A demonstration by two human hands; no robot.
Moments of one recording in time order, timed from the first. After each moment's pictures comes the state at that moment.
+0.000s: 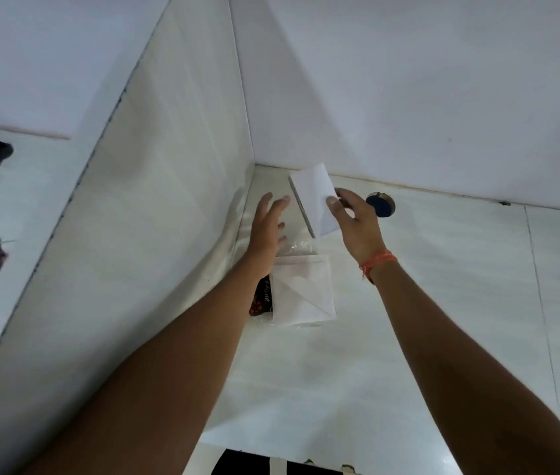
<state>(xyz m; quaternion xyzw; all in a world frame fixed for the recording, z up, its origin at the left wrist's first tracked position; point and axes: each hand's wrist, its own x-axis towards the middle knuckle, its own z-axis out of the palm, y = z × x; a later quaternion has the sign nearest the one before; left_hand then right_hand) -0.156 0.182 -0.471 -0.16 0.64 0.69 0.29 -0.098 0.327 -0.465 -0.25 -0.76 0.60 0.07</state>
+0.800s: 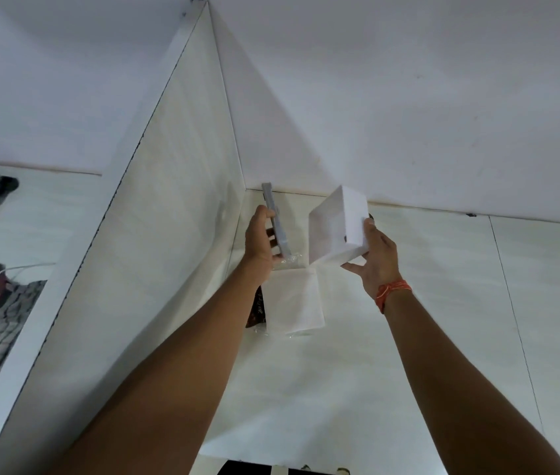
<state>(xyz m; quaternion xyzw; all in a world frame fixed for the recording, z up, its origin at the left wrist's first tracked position) -0.145 0.187 -0.428 -0.20 0.59 0.72 0.30 -0.039 0.344 -0.425 -0.41 -0.48 0.77 0.10</state>
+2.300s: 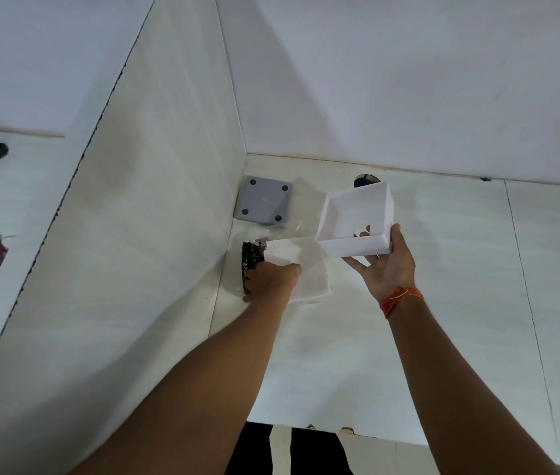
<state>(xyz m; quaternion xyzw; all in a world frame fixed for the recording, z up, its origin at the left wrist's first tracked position) -0.060 0.170 -0.516 -0.26 0.86 0.29 0.33 0.013 0.333 -0.484 -0.44 -0.30 0.83 0.14</state>
